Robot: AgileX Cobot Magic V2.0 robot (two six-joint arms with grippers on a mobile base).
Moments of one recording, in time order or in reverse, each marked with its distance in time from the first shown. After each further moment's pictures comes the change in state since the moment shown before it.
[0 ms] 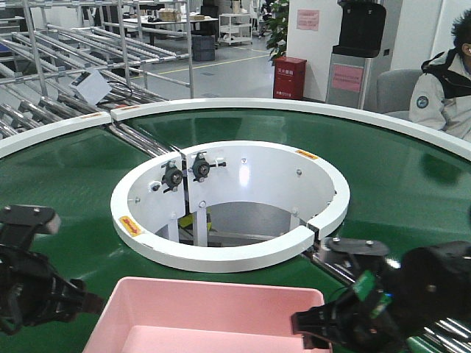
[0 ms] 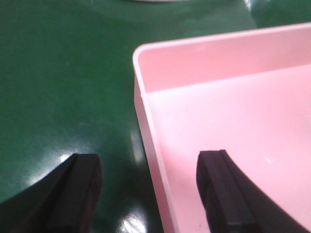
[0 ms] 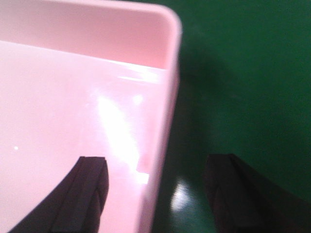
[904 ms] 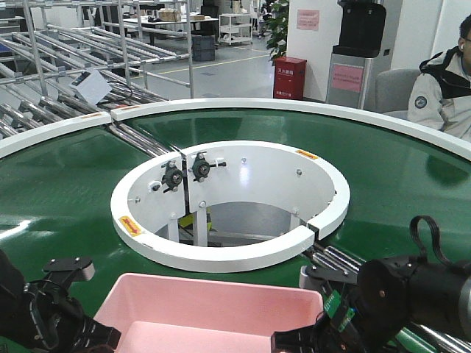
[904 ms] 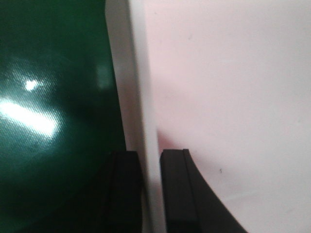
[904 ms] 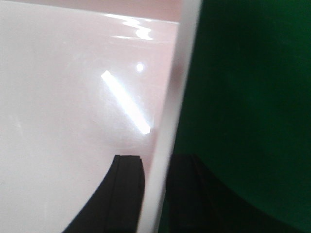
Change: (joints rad) left arm 0.002 0.244 -0.014 -0.136 0.076 0.081; right arm 0.018 0.135 -0.045 0.040 0.064 0.064
